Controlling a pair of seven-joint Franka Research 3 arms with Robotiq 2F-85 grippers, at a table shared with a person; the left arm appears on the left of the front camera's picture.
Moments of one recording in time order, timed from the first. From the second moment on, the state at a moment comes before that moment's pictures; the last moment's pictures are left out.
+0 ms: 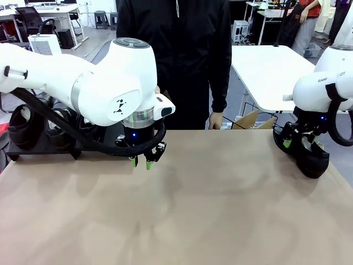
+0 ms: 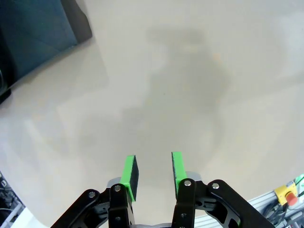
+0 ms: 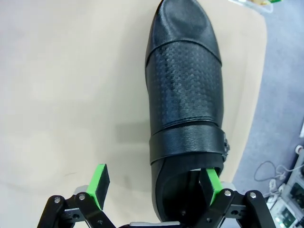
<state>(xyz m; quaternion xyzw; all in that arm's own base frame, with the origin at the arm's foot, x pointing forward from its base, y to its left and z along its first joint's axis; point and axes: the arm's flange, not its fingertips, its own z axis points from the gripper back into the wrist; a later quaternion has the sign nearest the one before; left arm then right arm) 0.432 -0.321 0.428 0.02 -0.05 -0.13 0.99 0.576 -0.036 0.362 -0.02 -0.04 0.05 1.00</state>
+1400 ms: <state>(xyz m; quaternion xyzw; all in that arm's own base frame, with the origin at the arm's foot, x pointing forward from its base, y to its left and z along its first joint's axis) 0.432 -0.321 0.428 0.02 -0.05 -0.13 0.99 0.569 -0.034 0.340 -0.02 -0.03 0.06 1.00</state>
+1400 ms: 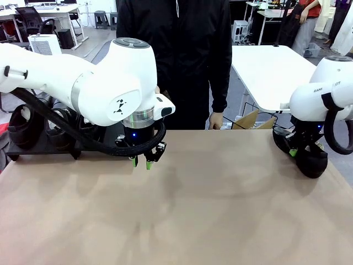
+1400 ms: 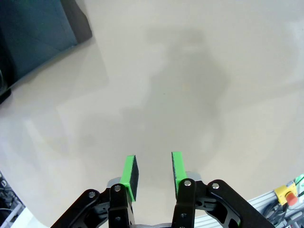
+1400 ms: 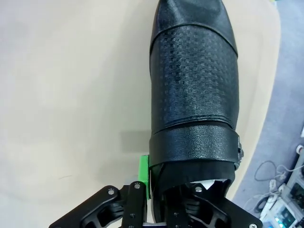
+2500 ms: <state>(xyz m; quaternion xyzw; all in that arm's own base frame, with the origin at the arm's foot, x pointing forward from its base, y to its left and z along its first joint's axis) 0.432 -0.321 0.428 0.02 -0.05 -0.13 0.99 0.462 0.068 0.478 -0.04 -0.08 -0.06 0.99</state>
